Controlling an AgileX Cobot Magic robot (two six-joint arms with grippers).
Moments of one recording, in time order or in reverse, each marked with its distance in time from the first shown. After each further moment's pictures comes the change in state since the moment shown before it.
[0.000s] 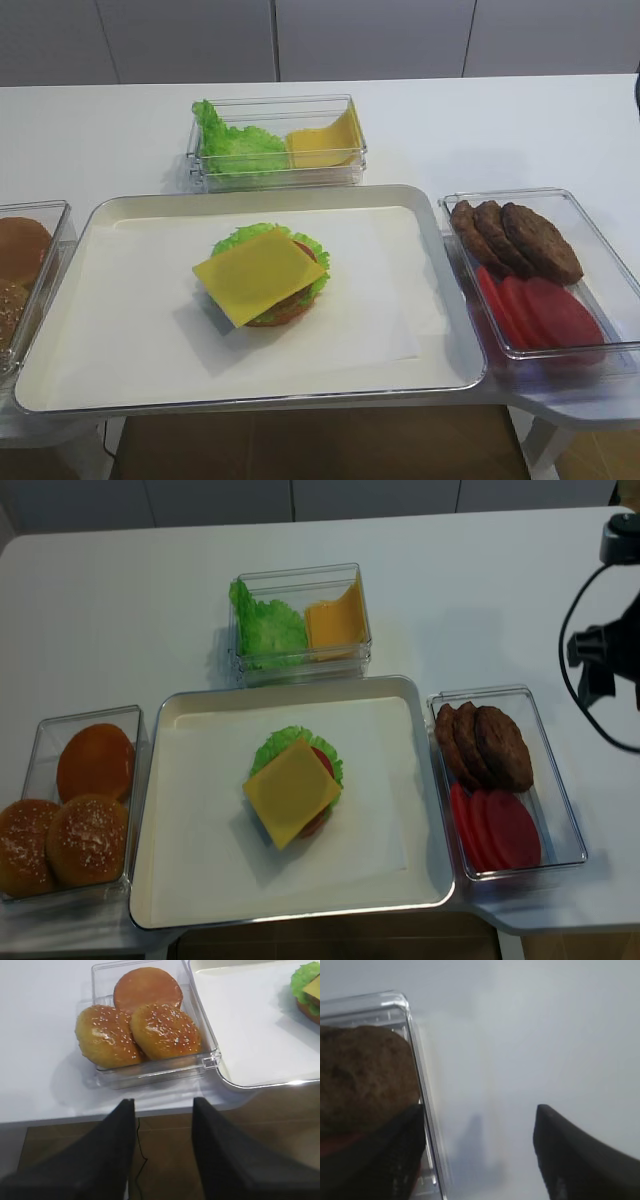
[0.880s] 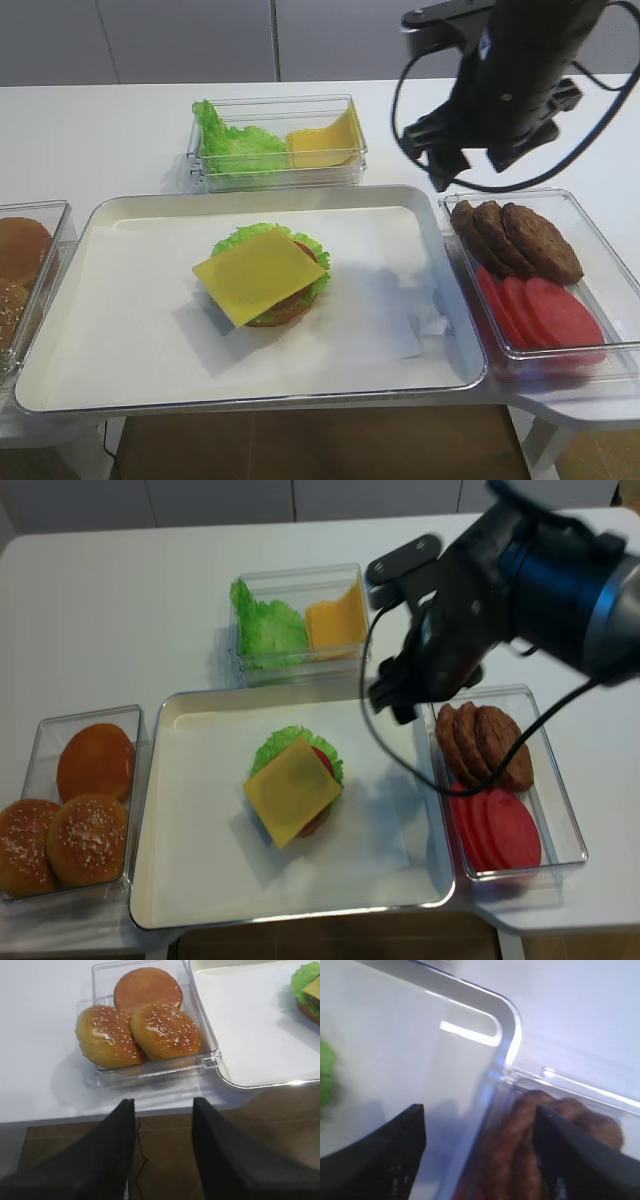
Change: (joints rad) left arm 0.000 0.000 0.000 0.000 0.000 0.000; right arm 0.551 0.215 -0.145 -0.141 -0.152 0.127
